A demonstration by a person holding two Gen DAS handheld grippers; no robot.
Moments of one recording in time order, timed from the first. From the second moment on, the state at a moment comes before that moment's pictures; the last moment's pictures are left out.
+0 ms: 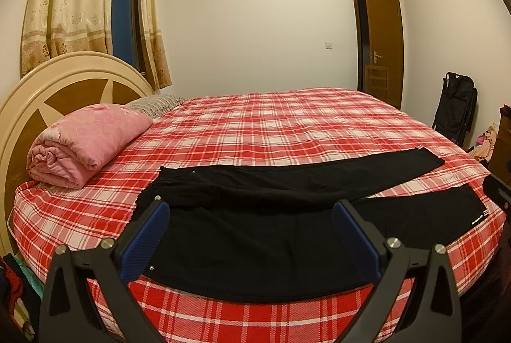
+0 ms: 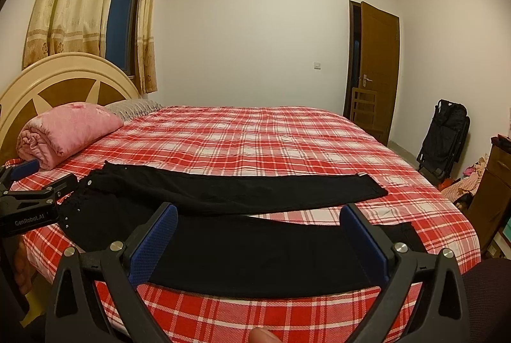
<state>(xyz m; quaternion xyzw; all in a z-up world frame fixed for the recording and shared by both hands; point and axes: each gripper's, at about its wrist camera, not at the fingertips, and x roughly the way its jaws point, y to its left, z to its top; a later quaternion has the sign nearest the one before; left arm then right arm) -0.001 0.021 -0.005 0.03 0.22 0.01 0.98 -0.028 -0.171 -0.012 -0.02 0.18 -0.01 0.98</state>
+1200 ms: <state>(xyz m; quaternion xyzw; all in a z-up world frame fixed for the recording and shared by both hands) 0.177 0.175 -0.074 0.07 0.32 0.11 0.94 0.112 -0.269 -0.088 -0.02 0.31 -0.05 0.95</state>
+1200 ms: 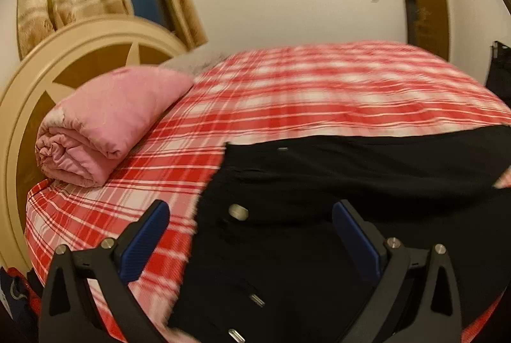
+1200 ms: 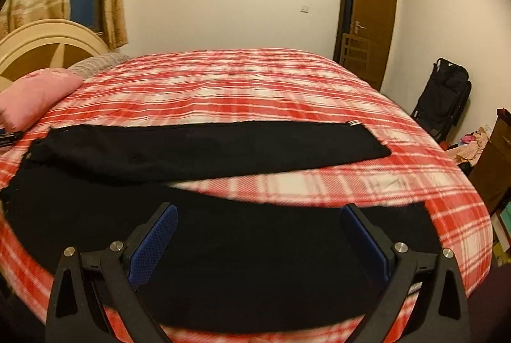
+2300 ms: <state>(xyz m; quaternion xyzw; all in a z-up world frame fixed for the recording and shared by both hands) 0.380 0.240 -0.153 0.04 0.47 0.00 0.88 0.347 -0.503 -0.121 0.09 0.41 -0.17 0.89</state>
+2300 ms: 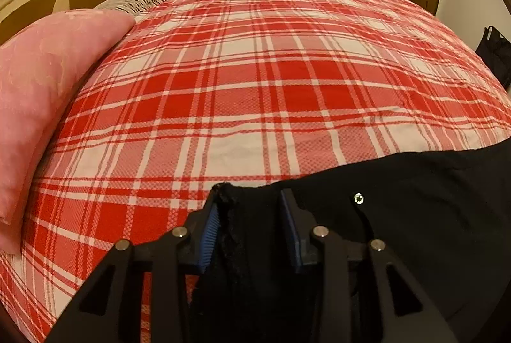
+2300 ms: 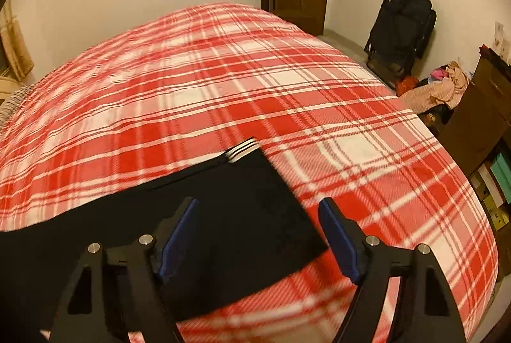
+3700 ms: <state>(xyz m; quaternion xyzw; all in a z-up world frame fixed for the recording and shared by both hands) 0.261 0.242 -0.043 0.05 0.32 -0.07 0.94 0.178 -0.545 -0.084 0.15 0.37 -0.10 0.91</state>
